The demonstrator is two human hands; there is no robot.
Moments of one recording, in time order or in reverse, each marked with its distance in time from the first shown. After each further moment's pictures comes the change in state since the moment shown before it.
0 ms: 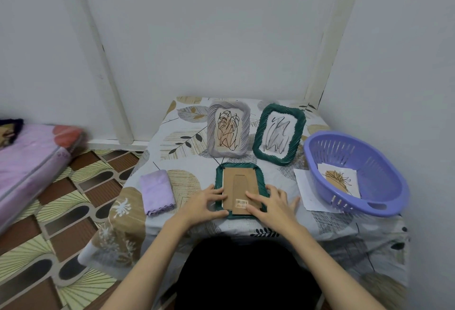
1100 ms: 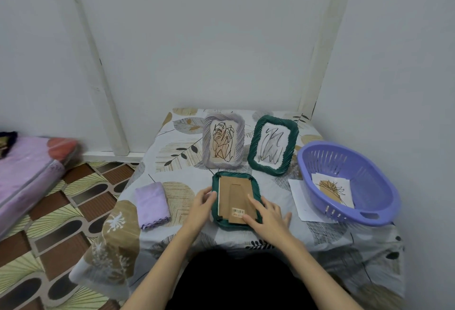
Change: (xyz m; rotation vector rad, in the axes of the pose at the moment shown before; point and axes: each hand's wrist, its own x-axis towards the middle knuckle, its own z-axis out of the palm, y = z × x) left_hand 0.006 0.038 0.005 -0.891 0.349 -0.306; right_hand -0.005 -0.003 -0.003 0.131 -0.073 0.026
